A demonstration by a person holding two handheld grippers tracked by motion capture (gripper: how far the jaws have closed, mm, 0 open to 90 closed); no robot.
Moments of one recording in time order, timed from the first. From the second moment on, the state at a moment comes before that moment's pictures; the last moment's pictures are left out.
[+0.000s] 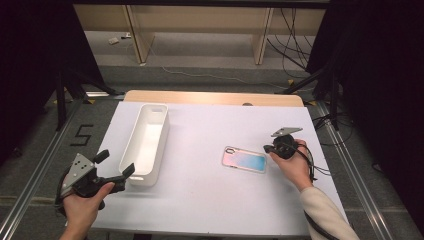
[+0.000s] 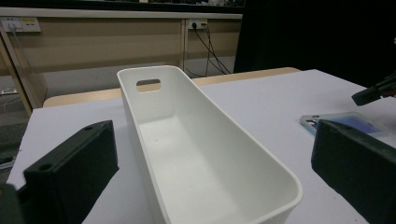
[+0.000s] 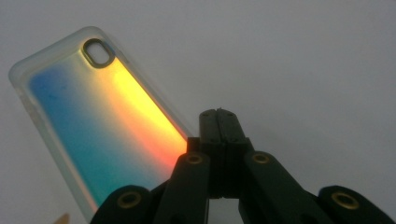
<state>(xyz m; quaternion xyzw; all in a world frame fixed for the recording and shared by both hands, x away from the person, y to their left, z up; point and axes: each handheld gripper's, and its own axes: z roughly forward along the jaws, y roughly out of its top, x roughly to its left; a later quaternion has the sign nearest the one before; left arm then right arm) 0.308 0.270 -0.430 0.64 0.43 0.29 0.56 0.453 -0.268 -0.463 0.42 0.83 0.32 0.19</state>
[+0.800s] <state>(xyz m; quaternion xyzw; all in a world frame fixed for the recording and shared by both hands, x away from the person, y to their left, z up) 0.307 0.270 -0.431 0.65 0.43 0.29 0.56 0.461 -0.267 -0.473 0.42 0.85 0.29 0.16</state>
